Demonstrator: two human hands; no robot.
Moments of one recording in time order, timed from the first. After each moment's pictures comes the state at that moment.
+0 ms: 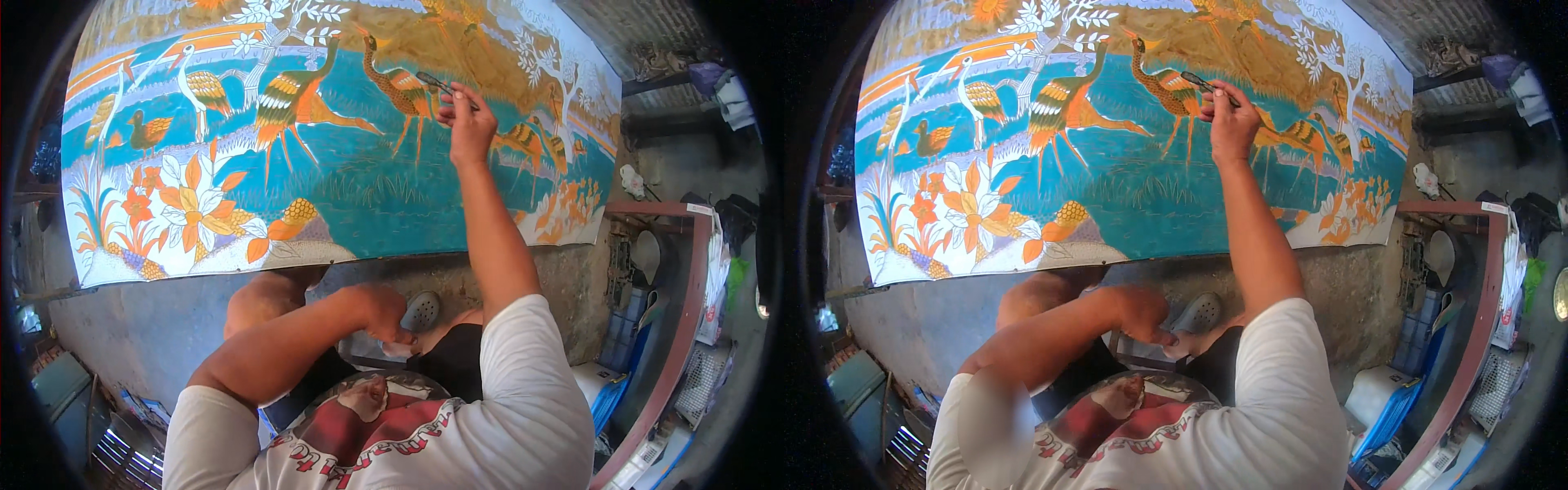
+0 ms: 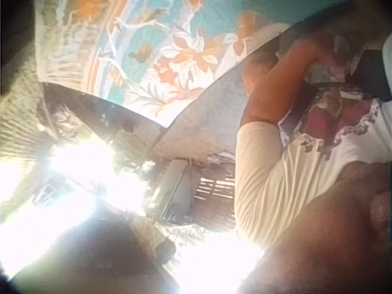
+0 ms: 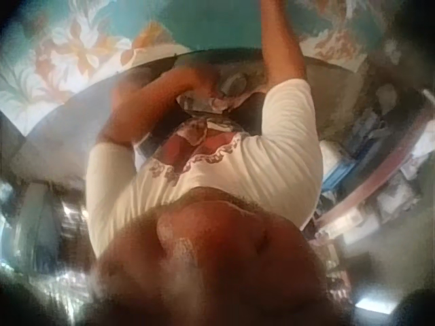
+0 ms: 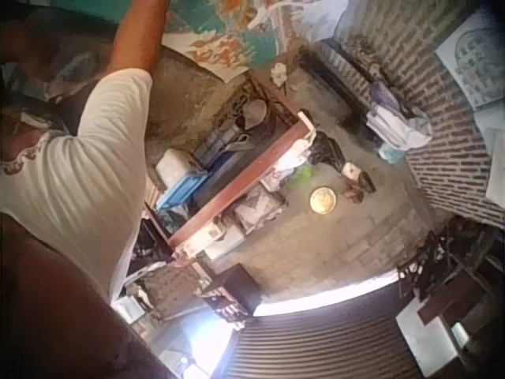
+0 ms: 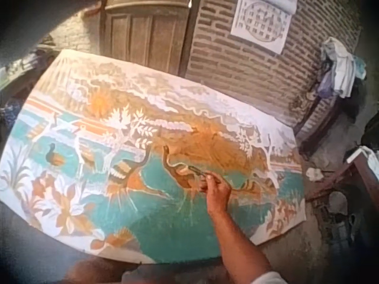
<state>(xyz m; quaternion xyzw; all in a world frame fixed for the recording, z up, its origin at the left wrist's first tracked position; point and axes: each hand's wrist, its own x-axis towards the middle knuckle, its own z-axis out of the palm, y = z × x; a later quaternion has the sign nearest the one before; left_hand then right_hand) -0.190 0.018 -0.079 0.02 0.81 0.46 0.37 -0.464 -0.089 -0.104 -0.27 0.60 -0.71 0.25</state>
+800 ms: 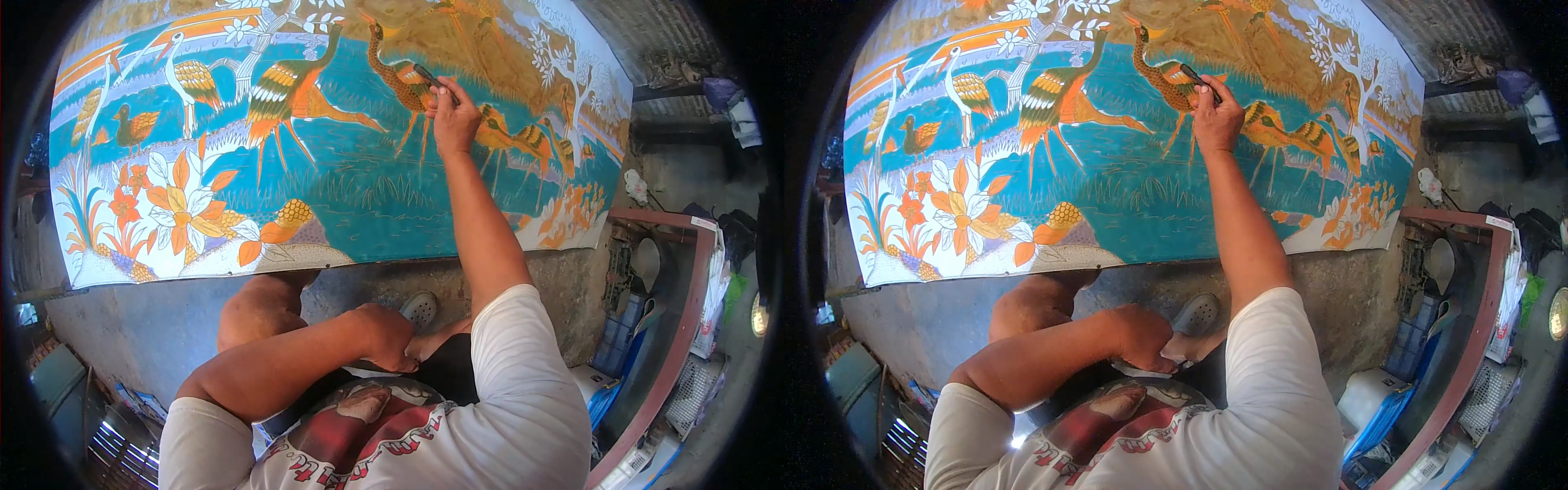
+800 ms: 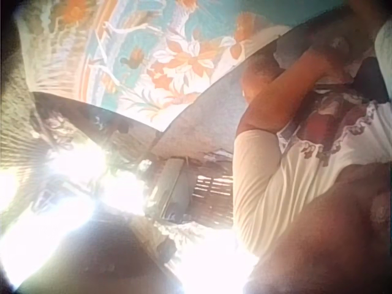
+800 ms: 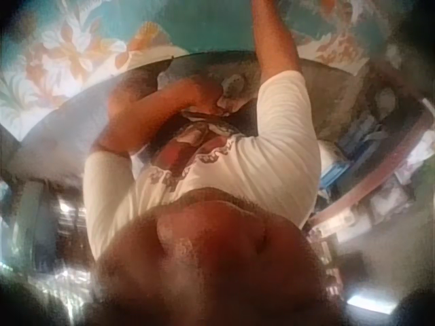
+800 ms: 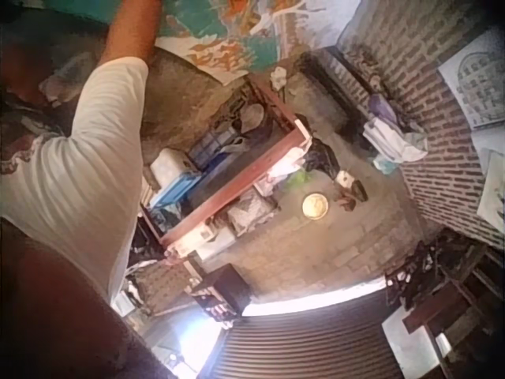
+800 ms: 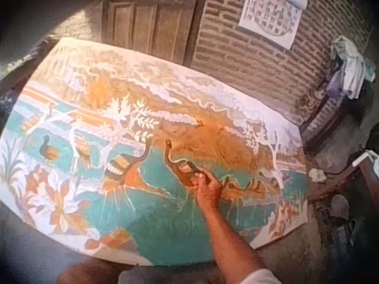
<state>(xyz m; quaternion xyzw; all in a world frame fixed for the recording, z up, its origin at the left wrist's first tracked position) -0.198 0.019 -0.048 0.01 0.79 0.45 0.40 -0.466 -0.128 -0.161 -0.29 0.67 -0.65 0.21</state>
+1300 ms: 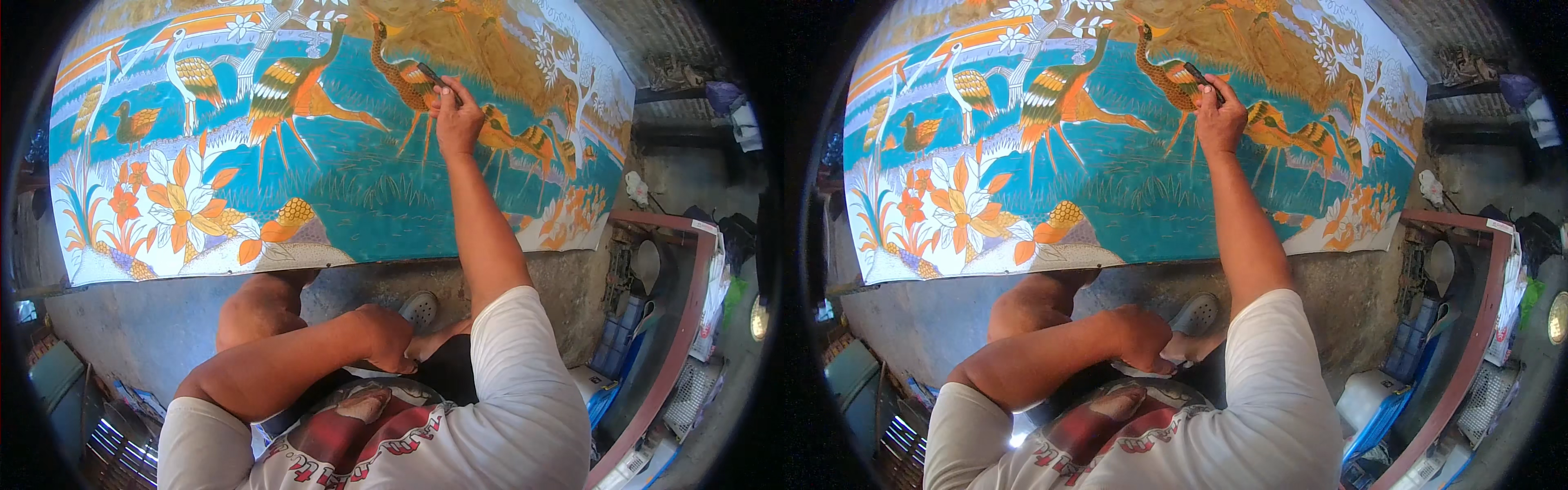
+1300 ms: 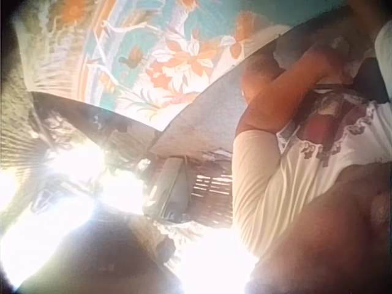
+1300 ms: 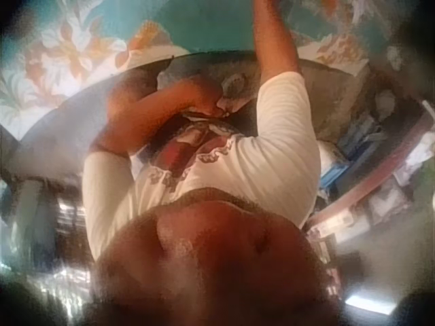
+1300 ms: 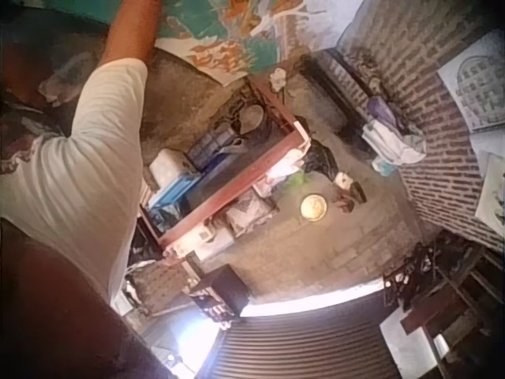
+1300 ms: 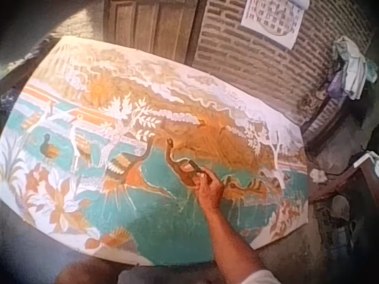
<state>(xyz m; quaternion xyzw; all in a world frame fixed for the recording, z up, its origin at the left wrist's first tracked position) -0.196 0.017 -0.047 0.02 0.79 0.46 0.41 -0.463 -0.127 -0.160 -0.31 0.68 -0.63 0.19</state>
